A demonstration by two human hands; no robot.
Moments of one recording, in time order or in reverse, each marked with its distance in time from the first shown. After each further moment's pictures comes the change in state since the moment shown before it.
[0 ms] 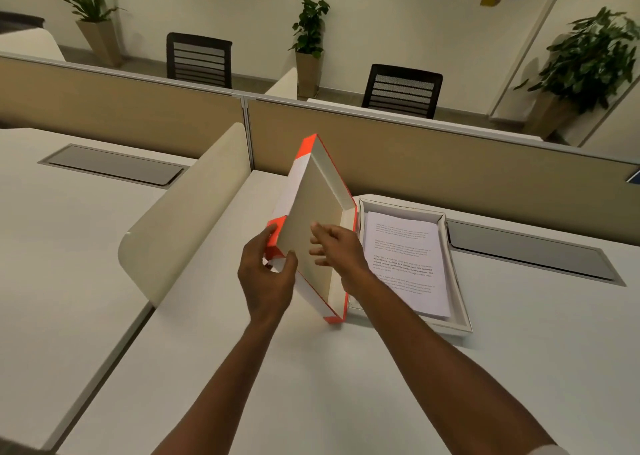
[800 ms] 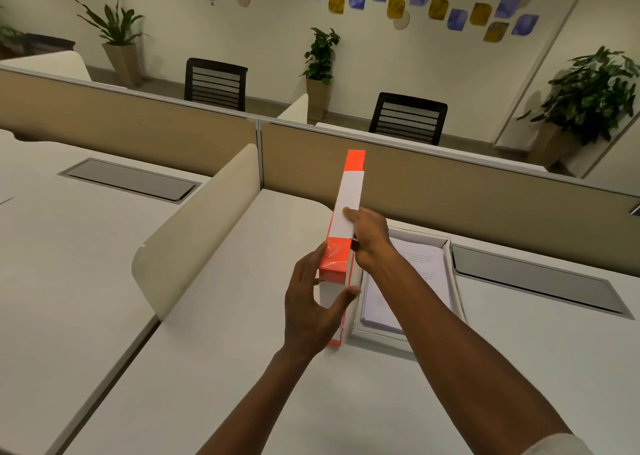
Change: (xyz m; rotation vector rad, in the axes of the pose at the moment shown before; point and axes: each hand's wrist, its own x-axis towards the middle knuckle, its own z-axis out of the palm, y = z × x) left_hand -0.031 0.022 0.028 -0.050 -0.240 0.169; right_hand 0.027 -0.070 -0.022 0.356 0.118 0.093
